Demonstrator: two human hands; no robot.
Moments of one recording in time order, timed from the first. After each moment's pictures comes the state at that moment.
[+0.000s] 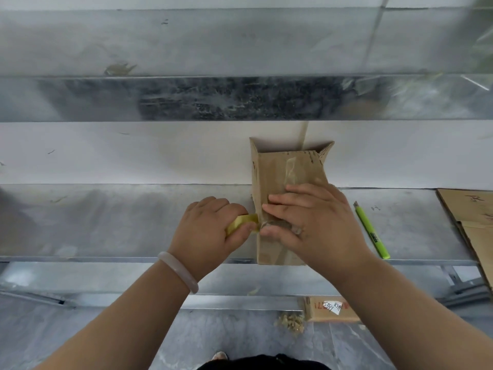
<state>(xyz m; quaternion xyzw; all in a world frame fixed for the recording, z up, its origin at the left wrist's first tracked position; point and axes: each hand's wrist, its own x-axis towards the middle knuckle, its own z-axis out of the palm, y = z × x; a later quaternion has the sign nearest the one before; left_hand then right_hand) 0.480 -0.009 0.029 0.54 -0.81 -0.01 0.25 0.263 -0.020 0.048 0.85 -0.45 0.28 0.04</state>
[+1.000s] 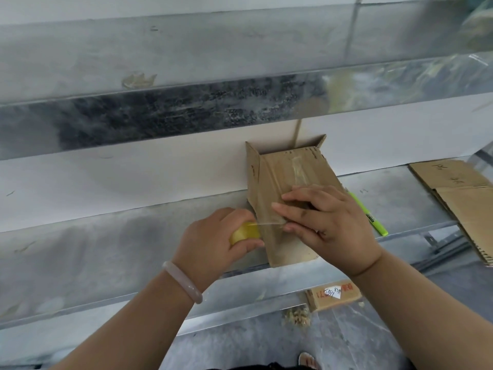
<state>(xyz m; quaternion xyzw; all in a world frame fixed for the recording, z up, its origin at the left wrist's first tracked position) 0.515 -0.026 0.024 0.44 -0.85 -0.12 0.26 0.271 -0.016 0.030 0.83 -0.41 0.36 0.11</state>
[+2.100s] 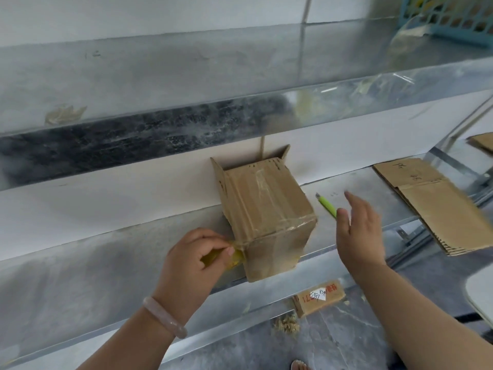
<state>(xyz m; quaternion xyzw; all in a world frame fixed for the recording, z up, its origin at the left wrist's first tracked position) 0.498 -0.019 0.011 0.48 -0.77 -0.24 0.35 0.187 0.000 -0.025 0.51 -0.79 0.34 -0.06</state>
